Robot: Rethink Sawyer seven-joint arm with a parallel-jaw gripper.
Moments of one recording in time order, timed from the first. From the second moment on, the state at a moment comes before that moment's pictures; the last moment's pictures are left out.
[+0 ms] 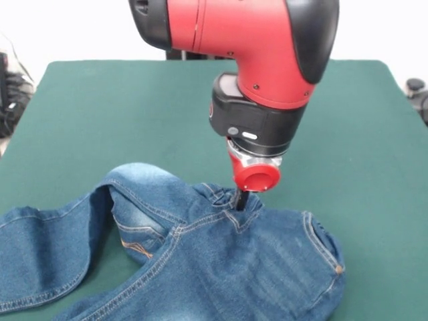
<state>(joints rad) -0.11 -0.27 -0.01 1.07 -0.21 0.78 0.15</state>
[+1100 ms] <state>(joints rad) -0.05 -0.43 -0.12 1.28 -0.17 0.94 0.15</state>
